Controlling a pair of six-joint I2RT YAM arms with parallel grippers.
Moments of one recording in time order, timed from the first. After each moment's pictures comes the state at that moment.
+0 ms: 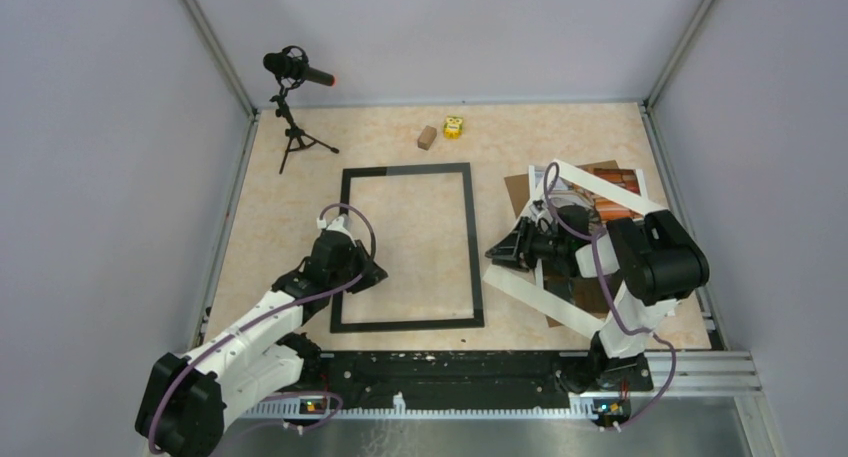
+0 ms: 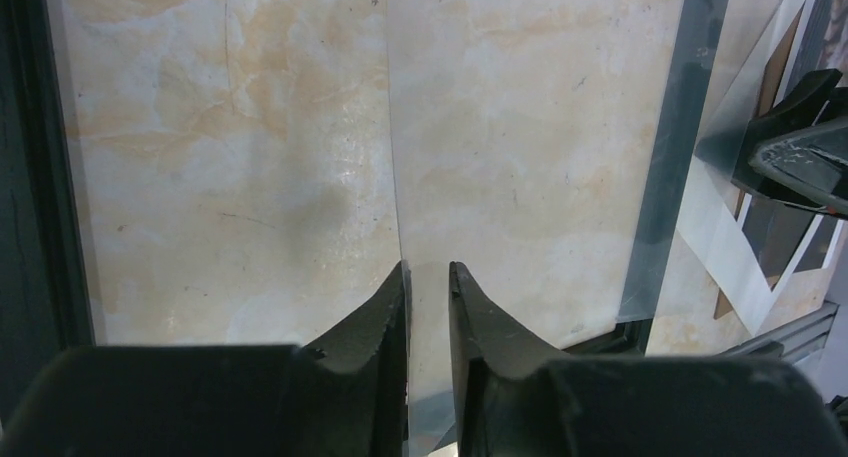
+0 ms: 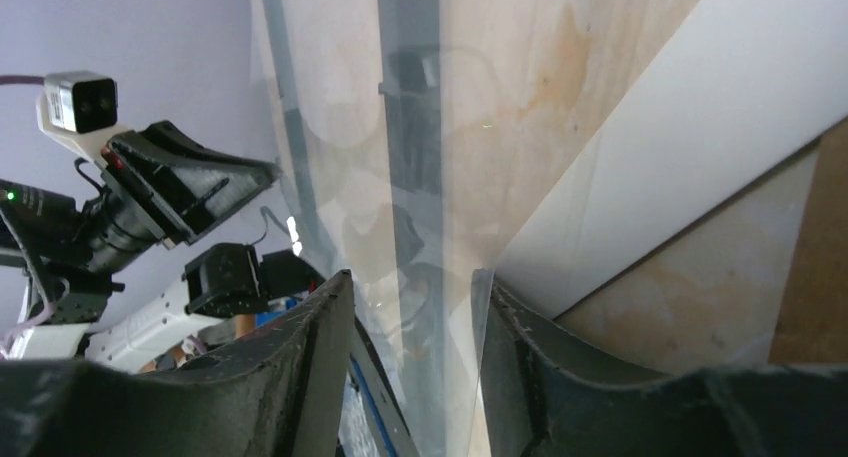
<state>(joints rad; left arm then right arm) -0.47 0.90 0.38 -0.23 0.08 -0.81 0.20 1.72 0.42 0.64 -0.88 0.85</state>
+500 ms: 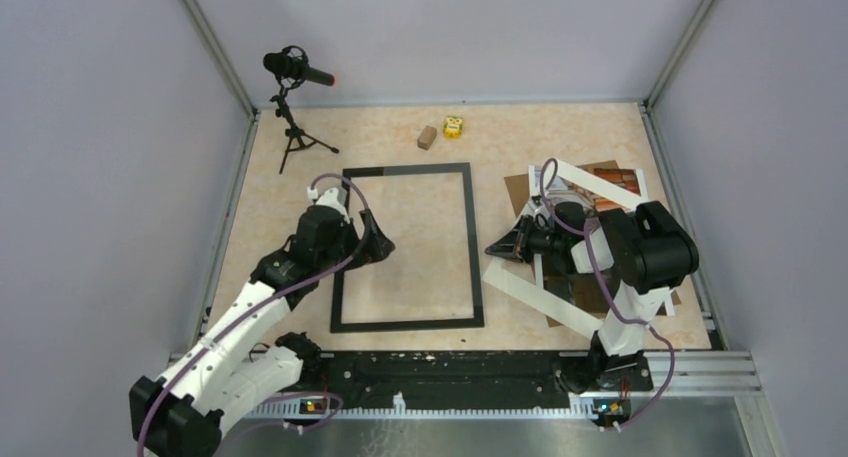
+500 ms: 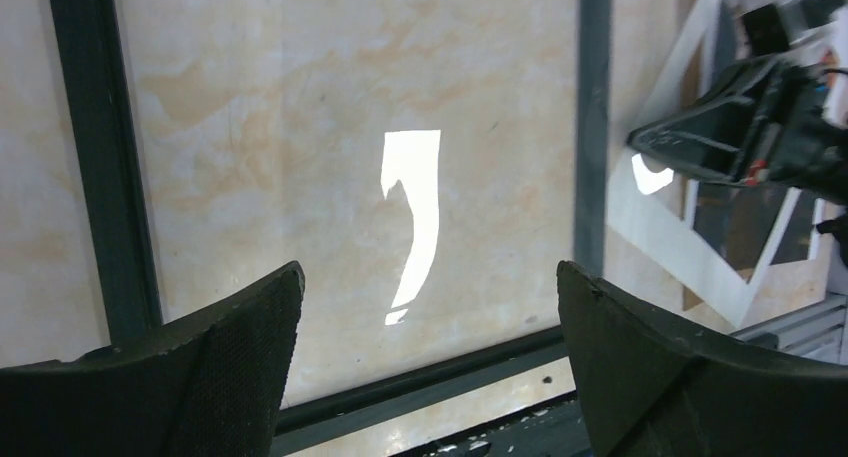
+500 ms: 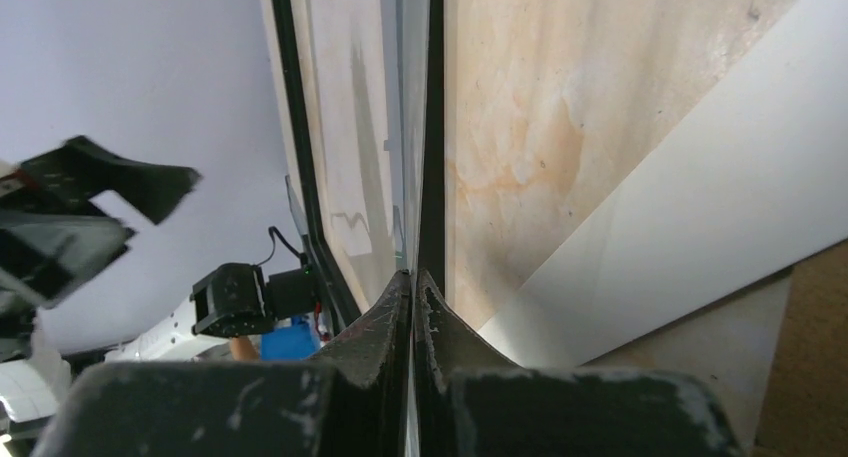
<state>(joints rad) -0.47 0.85 0.62 -0.47 0.03 -0.70 0.21 1.82 0.46 0.78 -0.87 0.92</state>
